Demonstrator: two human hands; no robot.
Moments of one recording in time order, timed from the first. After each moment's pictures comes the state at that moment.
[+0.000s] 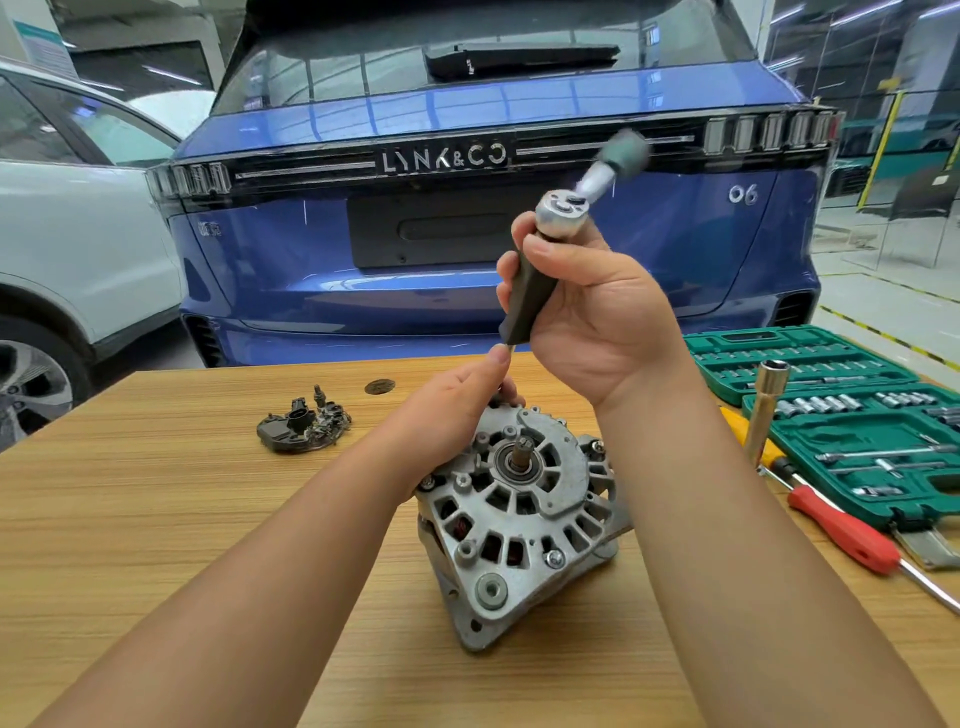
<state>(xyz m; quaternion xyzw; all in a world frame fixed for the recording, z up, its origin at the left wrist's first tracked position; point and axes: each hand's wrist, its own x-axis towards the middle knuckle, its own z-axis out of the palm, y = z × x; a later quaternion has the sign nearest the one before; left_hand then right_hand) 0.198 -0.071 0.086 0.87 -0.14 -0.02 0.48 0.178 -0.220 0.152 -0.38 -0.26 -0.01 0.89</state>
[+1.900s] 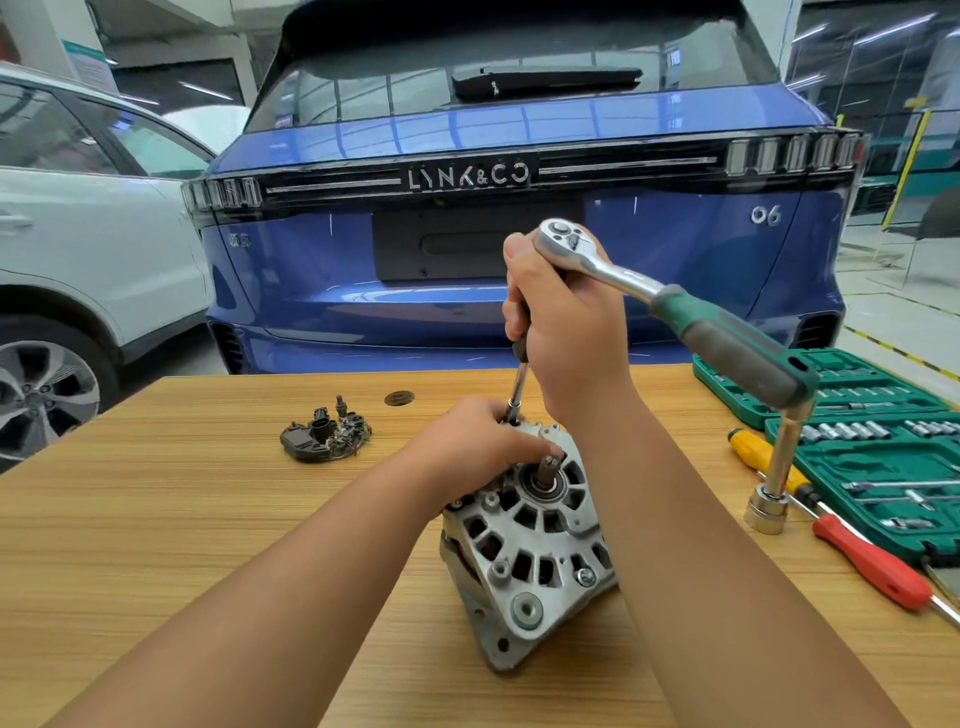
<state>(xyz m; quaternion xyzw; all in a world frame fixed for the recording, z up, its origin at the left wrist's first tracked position) 0.187 -0.071 0.091 0.89 -0.09 -0.09 0.44 0.185 -0.180 0.149 -0.57 -0.24 -0.28 0.73</state>
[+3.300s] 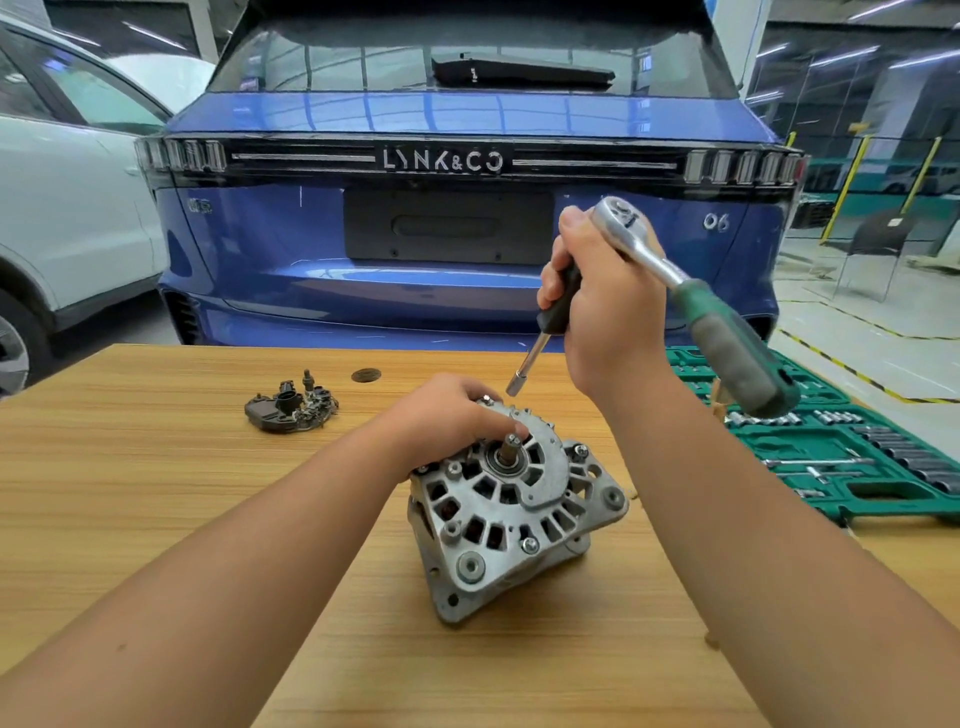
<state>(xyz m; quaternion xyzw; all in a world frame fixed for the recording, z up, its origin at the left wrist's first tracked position) 0.191 -0.069 0.087 0.90 -0.12 -0.08 0.41 0.156 -0.217 0.163 -0.56 -0.19 -0.31 0.75</state>
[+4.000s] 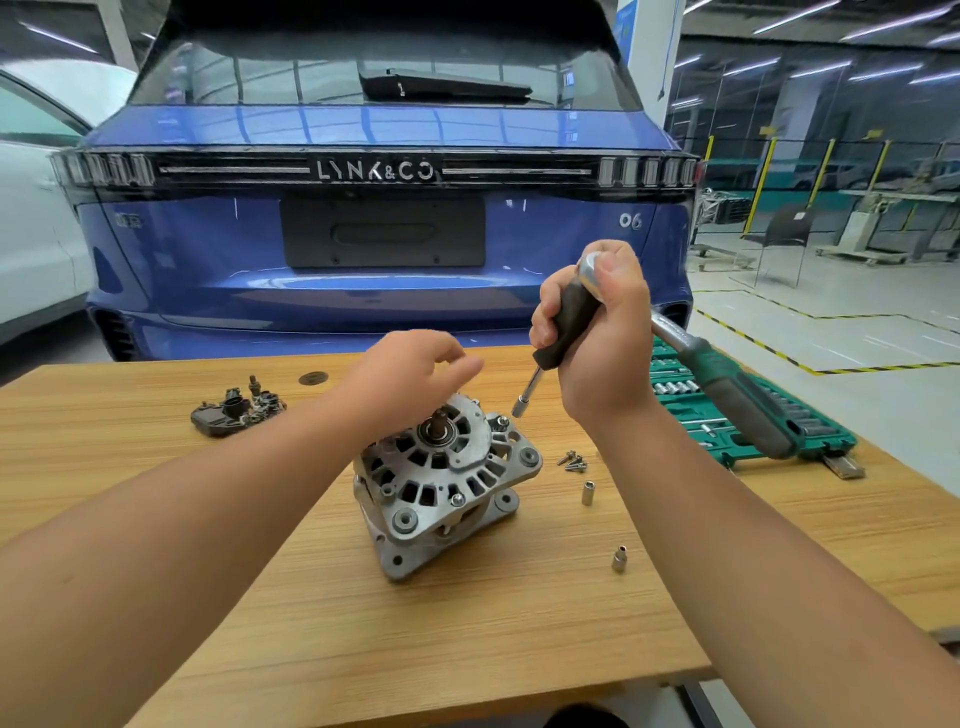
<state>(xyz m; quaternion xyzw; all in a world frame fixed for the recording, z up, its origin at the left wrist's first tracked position) 0.154 -0.093 0.120 0.93 -0.24 0.13 0.24 0.089 -0.267 0.144 -0.53 -0.21 -0.31 0.76</state>
